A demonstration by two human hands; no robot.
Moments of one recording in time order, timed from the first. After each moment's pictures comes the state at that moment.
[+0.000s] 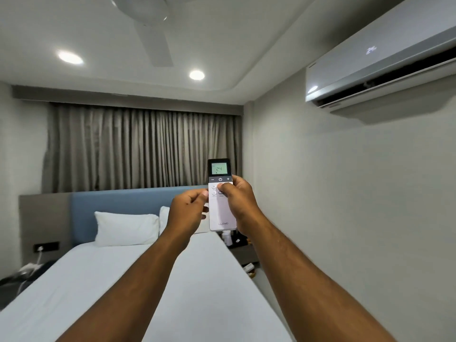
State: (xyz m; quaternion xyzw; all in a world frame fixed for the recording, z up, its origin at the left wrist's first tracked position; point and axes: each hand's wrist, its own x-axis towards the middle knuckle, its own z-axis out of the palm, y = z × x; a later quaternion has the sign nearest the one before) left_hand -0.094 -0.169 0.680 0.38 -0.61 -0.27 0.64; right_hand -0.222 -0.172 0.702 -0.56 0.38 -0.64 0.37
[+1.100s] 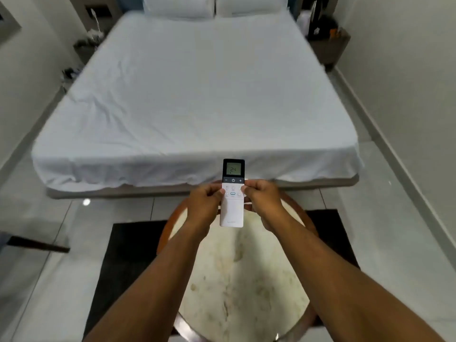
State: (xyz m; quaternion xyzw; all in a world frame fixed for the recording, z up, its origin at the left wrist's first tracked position) left_hand 0.020 -0.104 0.221 0.69 -0.30 -0.49 0.44; right_hand -0.121 -0.144 0.223 -0.42 0.60 -0.31 0.60
